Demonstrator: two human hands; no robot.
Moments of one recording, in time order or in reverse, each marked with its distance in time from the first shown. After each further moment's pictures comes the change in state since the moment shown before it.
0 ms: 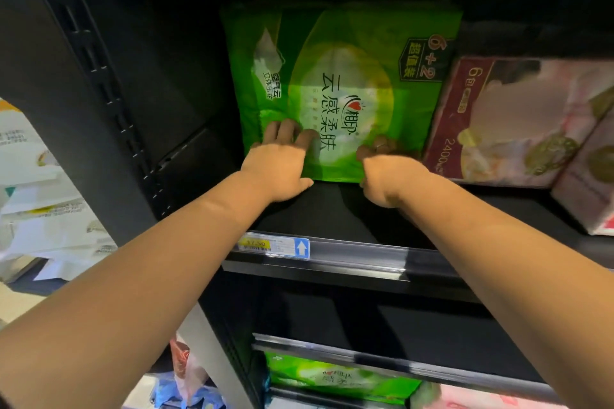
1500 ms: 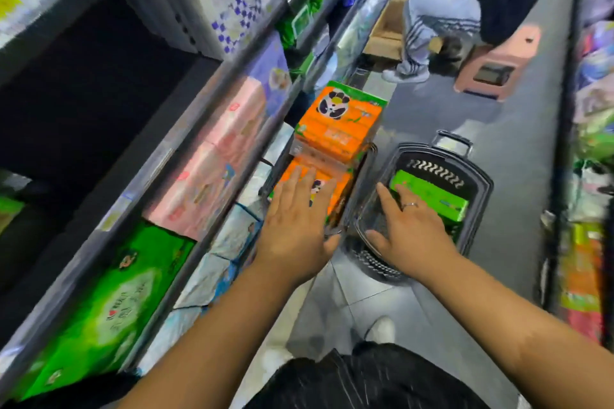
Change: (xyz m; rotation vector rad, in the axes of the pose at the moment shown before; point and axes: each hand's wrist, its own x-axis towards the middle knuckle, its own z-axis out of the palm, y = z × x) left_hand -0.415 0.481 0.069 -0.422 -0.324 1.230; right_hand -0.689 0.046 0.294 0.504 -0.151 1.294
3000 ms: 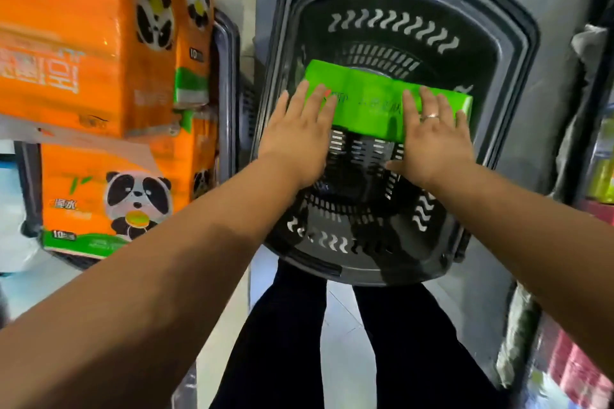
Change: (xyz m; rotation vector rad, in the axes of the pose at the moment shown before) left_hand 0.357 0.071 0.521 0.241 -0.681 0.388; right_hand 0.304 0.372 0.343 -0.030 -0.378 0.450
